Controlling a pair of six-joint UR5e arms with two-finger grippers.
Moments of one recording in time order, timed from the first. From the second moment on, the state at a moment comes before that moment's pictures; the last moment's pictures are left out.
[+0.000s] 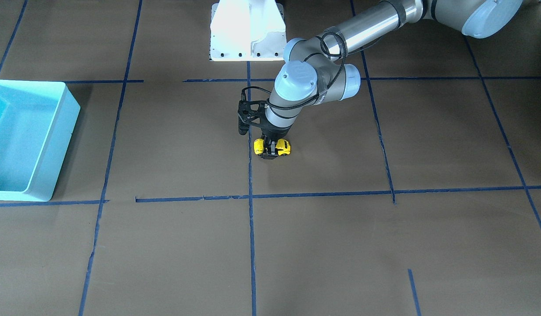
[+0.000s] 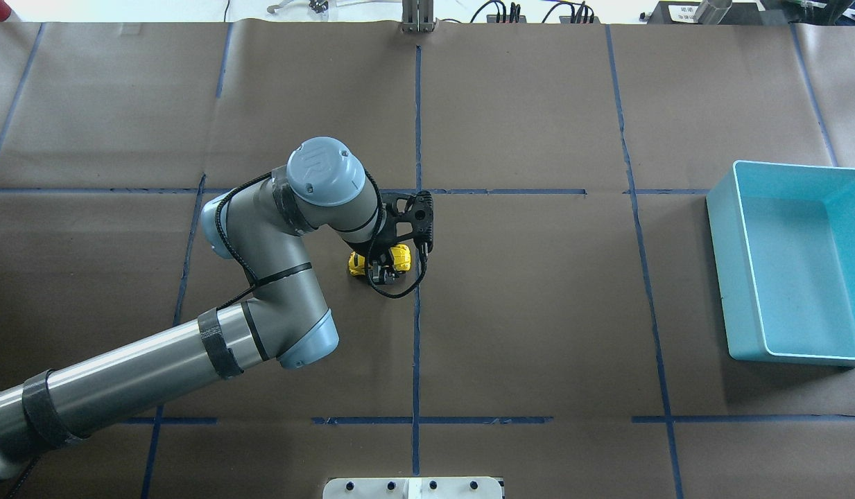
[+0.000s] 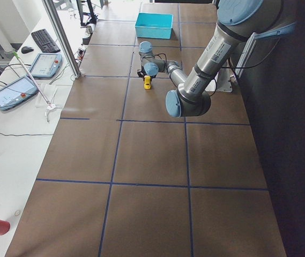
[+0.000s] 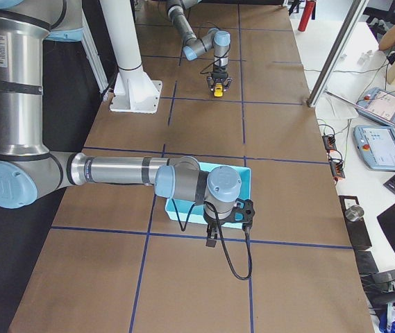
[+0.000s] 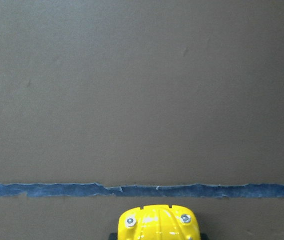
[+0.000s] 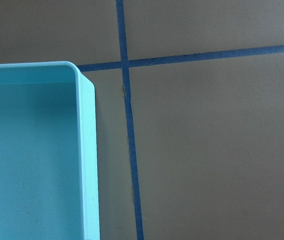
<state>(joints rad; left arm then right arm) -0.55 -2.34 -1.35 -1.95 -2.00 0.32 1.61 -1.65 1.68 -1.70 2.37 0.00</state>
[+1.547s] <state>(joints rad) -0.56 -2.21 -1.47 -1.95 -2.01 0.32 1.61 -1.65 1.68 -1.70 2.37 0.00</state>
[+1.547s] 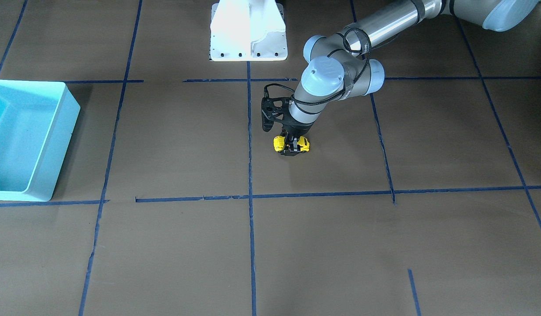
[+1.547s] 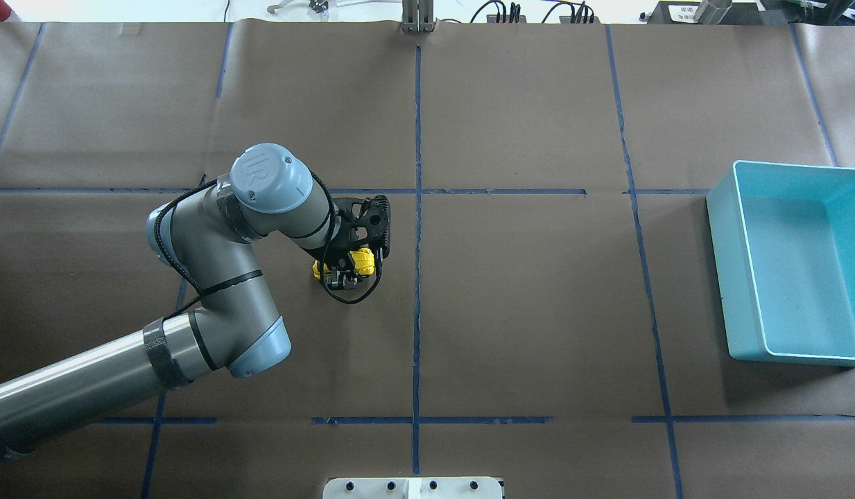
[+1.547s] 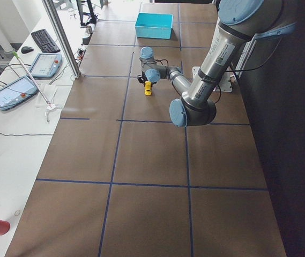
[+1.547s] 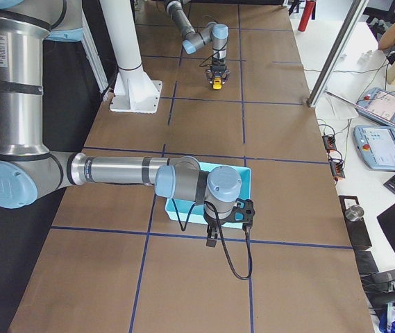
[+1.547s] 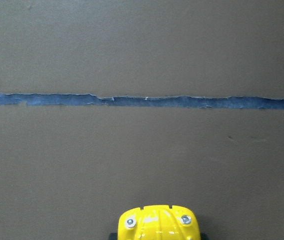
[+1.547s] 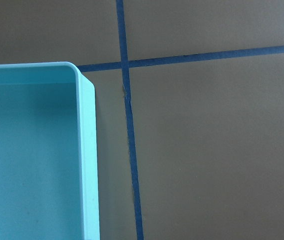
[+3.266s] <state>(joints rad) -0.57 -2.13 -1.52 -1.95 -2.07 0.33 1.61 -1.65 1.68 -1.70 2.37 0.00</state>
